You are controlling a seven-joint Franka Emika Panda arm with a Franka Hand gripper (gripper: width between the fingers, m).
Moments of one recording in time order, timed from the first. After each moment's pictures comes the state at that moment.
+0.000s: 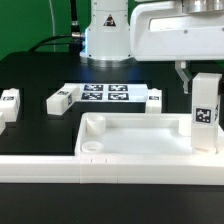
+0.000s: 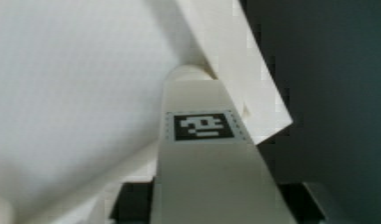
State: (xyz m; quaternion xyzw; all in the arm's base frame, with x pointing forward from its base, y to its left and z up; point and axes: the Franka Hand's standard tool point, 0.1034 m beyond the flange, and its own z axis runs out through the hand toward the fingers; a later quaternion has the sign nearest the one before) arm 0.635 0.097 0.112 -0.94 0.32 -0.04 0.07
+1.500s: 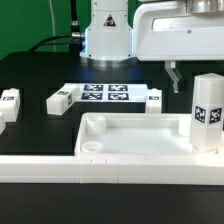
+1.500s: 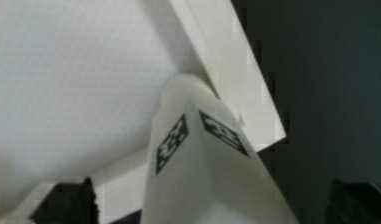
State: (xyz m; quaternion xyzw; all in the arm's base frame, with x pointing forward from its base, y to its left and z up) arm 0.634 0.101 0.112 -0.99 0.15 -0.04 0.06
